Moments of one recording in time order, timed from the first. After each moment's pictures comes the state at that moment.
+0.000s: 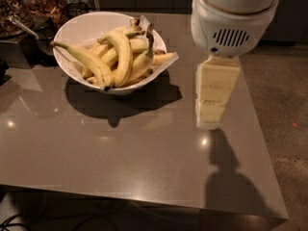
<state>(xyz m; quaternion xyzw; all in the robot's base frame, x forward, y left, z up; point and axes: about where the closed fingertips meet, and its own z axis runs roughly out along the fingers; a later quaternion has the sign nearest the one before) 0.424 -0.097 1.009 -0.64 0.75 -0.12 0.12</state>
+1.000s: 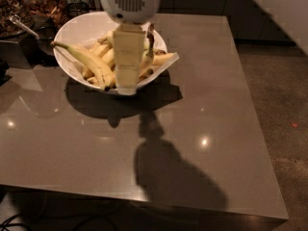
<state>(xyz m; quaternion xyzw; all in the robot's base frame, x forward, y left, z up) 0.483 0.030 1.018 -0.70 0.69 -0.07 0.15</state>
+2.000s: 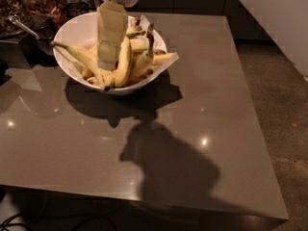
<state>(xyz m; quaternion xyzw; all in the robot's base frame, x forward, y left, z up) 0.533 0.063 1.030 -0.67 0.72 -0.03 0.19</state>
